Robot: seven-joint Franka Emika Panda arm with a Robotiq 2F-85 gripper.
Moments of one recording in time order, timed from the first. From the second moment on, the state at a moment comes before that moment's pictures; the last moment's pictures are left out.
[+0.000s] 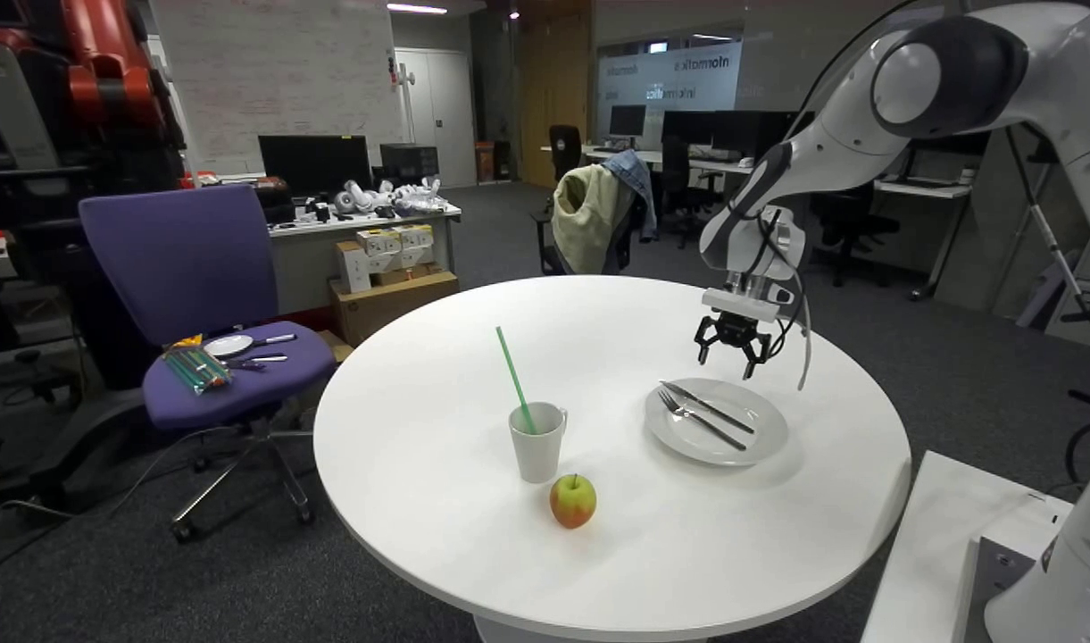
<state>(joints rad) -0.39 0.65 -0.21 -1.90 0.50 2.35 0.47</state>
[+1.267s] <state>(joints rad) -0.30 0.71 -0.26 -1.90 0.44 2.35 0.54</state>
